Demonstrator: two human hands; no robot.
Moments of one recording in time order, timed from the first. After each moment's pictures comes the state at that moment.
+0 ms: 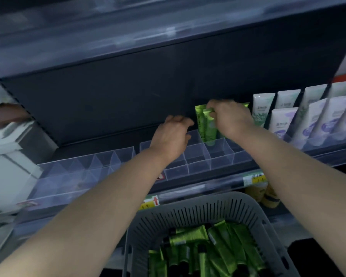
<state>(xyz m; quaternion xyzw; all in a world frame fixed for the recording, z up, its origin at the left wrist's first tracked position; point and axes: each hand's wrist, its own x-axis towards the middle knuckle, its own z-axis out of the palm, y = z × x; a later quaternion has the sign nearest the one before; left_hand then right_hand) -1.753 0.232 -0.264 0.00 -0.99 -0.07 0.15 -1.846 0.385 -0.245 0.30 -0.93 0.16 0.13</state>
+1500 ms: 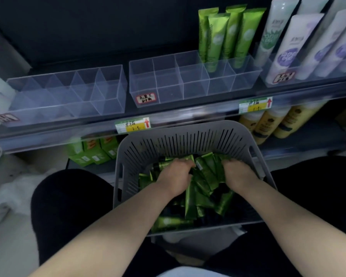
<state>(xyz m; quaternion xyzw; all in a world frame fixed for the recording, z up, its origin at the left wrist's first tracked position) -1.589 0.311 -0.476 0.04 -0.97 -0.21 -0.11 -1.678 0.486 -0.472 0.24 -0.93 0.00 -0.26</state>
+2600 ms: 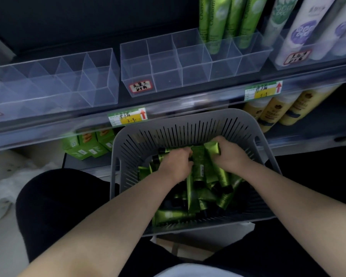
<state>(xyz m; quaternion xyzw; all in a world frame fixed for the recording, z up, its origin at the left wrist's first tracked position) -1.609 0.306 -0.489 0.12 -0.95 -0.25 -0.15 -1.696 0.461 -0.477 0.19 -0.91 0.23 -0.28</state>
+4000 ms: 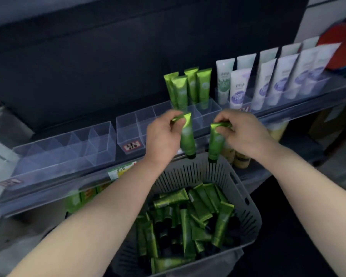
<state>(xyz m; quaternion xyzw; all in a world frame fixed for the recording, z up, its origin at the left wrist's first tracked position) -1.676 0.321 -0.302 0.07 -0.87 -0.42 0.25 -1.731 0.512 -0.295 0.28 -0.90 0.32 0.07</state>
